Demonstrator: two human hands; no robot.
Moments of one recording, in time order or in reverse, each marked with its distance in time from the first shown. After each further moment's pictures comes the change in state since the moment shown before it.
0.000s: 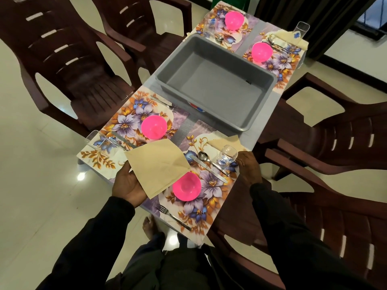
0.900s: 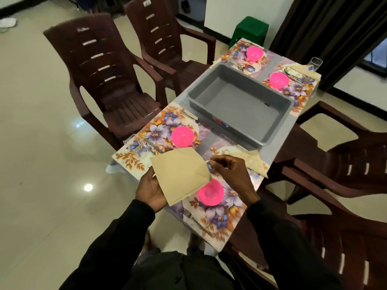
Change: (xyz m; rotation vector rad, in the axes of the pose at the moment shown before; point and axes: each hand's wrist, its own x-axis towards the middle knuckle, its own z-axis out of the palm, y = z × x) left_hand -0.045 0.021 -0.037 -0.001 -0.116 0.010; right_hand 0.019 -0.249 -0.087 0.987 -0.103 0.305
